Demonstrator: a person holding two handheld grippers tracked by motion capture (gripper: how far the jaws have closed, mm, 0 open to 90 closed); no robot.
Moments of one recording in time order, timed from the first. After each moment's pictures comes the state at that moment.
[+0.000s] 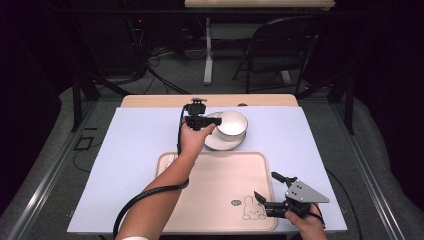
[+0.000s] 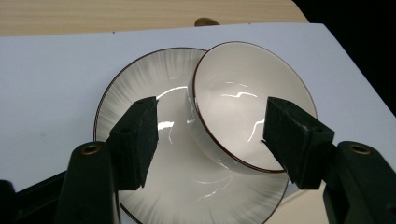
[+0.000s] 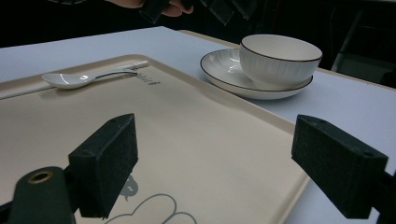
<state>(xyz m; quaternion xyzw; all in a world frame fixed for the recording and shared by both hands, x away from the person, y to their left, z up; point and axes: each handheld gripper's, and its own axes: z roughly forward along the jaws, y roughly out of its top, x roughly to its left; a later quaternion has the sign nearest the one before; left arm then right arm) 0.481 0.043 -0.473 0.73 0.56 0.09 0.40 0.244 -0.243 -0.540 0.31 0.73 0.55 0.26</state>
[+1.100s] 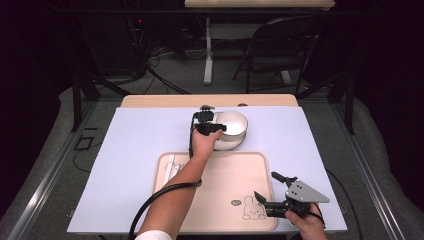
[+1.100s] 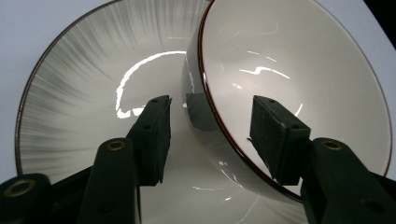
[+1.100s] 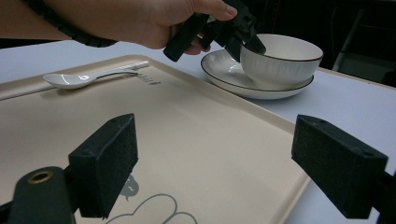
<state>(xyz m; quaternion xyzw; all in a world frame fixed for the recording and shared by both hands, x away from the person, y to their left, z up) 0.500 0.016 -0.524 0.72 0.58 0.05 0.37 0.244 -0.243 -0.540 0.31 0.73 0.55 0.26</state>
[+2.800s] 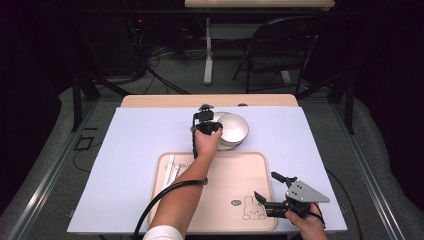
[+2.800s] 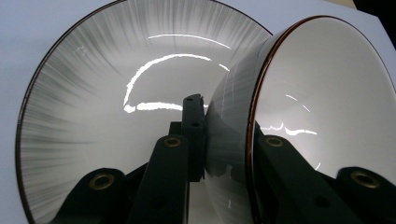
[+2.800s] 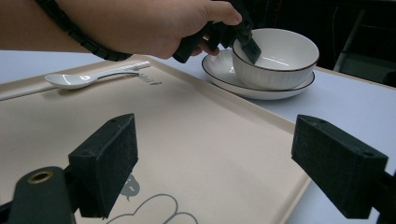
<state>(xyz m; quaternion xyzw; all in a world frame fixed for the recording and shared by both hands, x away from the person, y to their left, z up) 0.502 0.012 -0.522 0.69 0.63 0.05 0.36 0.244 -0.243 -0.540 0.31 0.73 0.55 0.26</state>
